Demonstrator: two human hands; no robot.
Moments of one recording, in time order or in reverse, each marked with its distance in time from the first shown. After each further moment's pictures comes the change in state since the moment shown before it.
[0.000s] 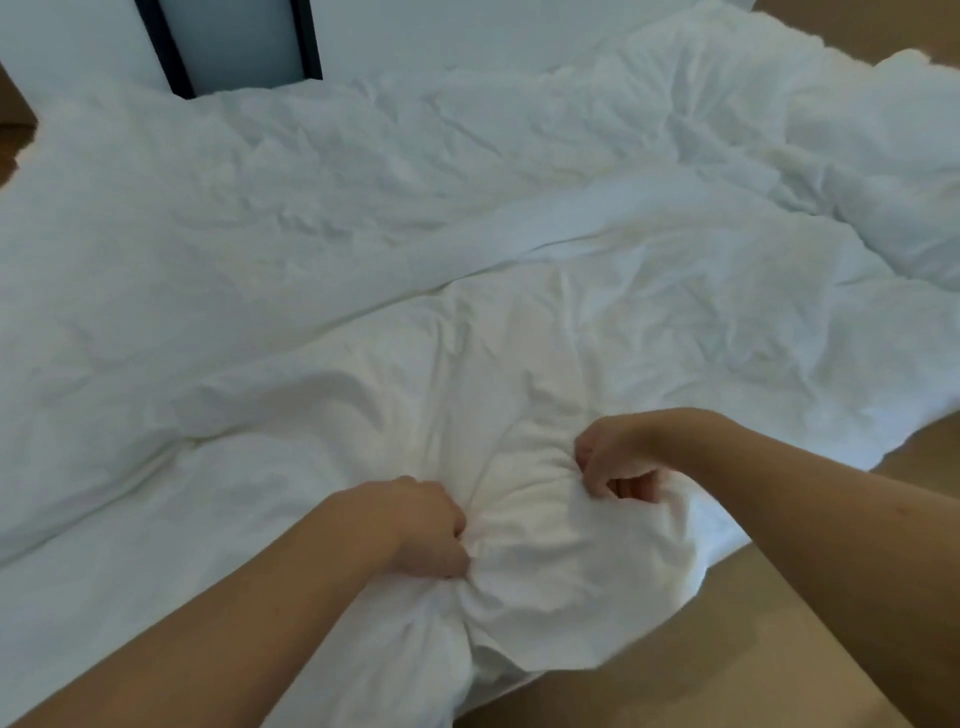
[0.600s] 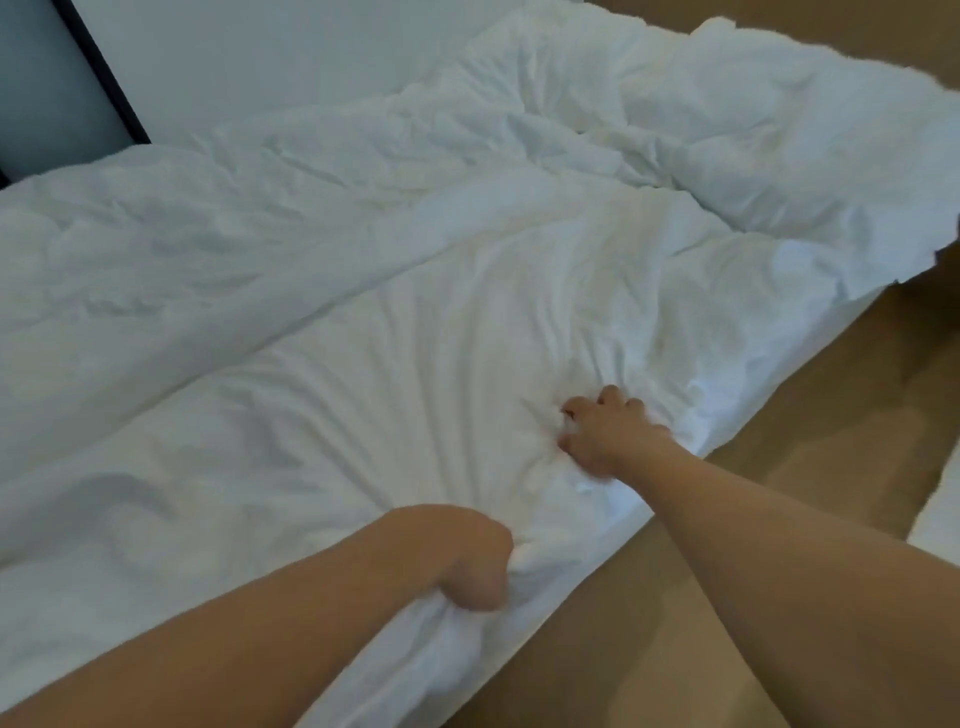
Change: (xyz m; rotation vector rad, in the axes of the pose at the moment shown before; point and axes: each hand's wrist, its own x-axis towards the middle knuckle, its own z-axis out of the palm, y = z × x) left_hand 0.083 0.197 -0.040 0.256 -0.146 0.220; right_hand 0.033 0.190 -0.014 0.113 0.517 0.149
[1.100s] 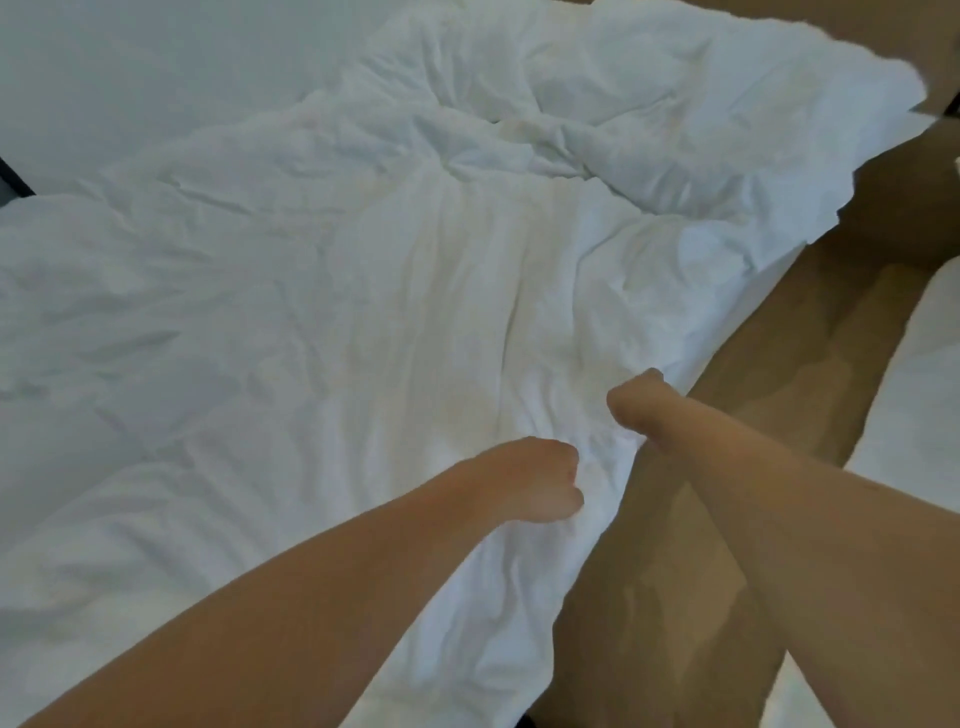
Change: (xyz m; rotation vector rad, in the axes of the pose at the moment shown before) left_hand 0.063 0.099 -0.109 -0.185 0.277 0.110; right_hand 0.018 0.111 -0.068 0.651 0.038 0.421
